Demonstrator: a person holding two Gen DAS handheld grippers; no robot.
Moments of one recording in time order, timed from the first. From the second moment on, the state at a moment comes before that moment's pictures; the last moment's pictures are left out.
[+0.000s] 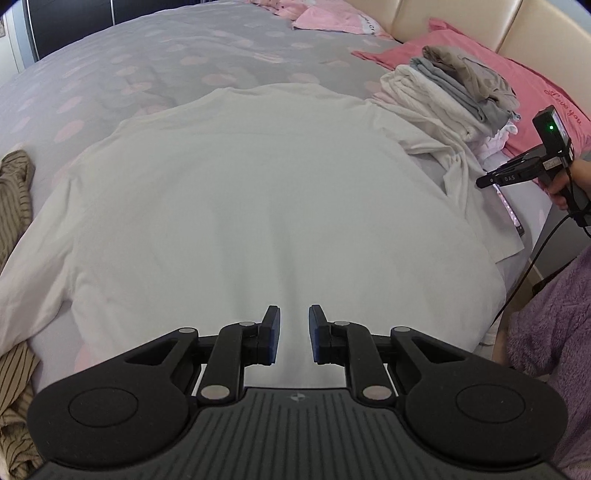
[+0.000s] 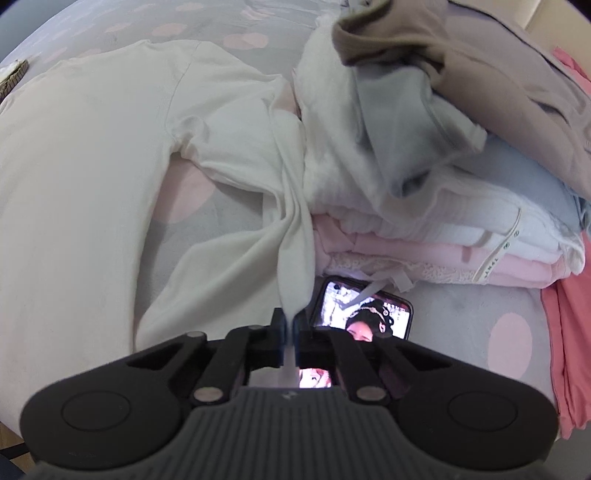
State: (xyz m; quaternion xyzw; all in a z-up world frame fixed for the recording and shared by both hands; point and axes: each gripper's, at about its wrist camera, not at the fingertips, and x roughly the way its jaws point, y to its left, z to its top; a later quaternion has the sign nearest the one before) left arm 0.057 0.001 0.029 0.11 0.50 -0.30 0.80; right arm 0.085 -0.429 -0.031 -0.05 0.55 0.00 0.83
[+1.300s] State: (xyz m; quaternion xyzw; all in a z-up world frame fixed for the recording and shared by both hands) left arm 0.054 -0.022 0.037 0.05 0.46 -0.31 0.83; right arm 0.005 -0.175 0.026 -0.22 0.41 0.32 0.82
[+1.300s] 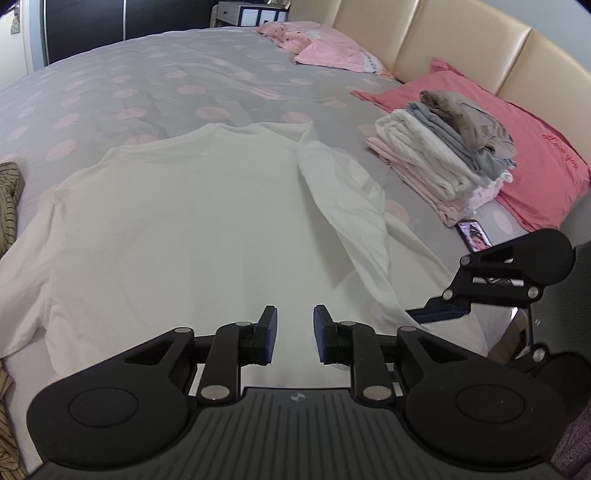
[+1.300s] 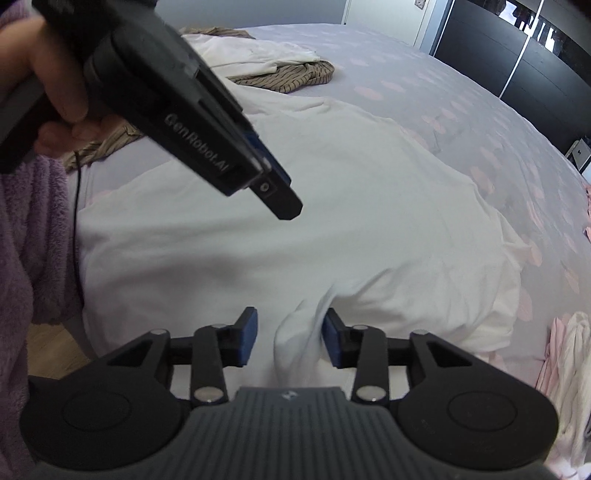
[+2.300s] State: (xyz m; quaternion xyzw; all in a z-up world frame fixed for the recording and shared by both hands) left arm 0.012 -0.067 0.001 -0.07 0.49 -0.36 0.79; right arm -0.080 -0.174 0.000 -0.31 0.33 0.32 0.83
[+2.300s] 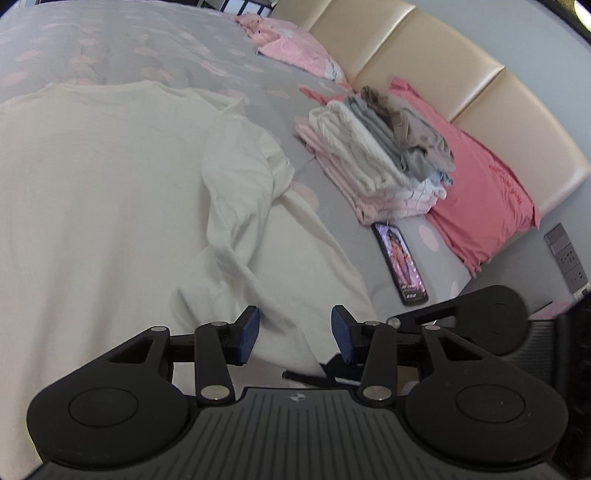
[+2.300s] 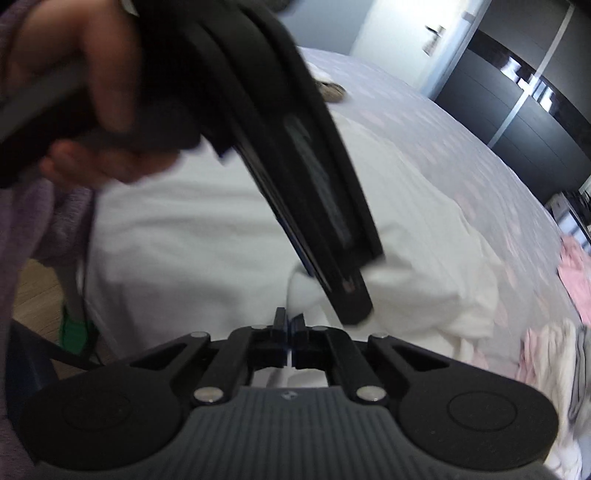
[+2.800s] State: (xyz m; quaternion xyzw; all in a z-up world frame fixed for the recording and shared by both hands) left arm 0.027 -0.013 -0.021 -0.01 0.50 -0.22 0.84; right arm -0.087 -0.174 -0.005 -0.29 0.37 0.35 0.81
